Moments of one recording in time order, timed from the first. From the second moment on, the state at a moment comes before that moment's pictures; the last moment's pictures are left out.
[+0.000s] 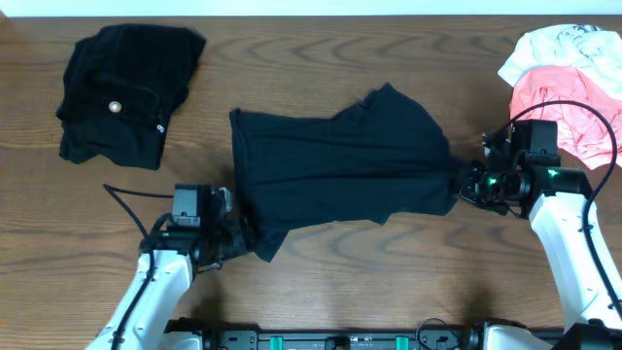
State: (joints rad) left arm -0.06 1.19 0.44 -0.52 0.36 -0.35; right arm -0.10 1.35 0.91 -0.80 -0.37 0.33
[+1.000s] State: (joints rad) left arm -0.06 1.34 0.43 -0.31 0.59 -0.39; right arm -0.10 1.35 0.91 -0.79 -0.37 0.33
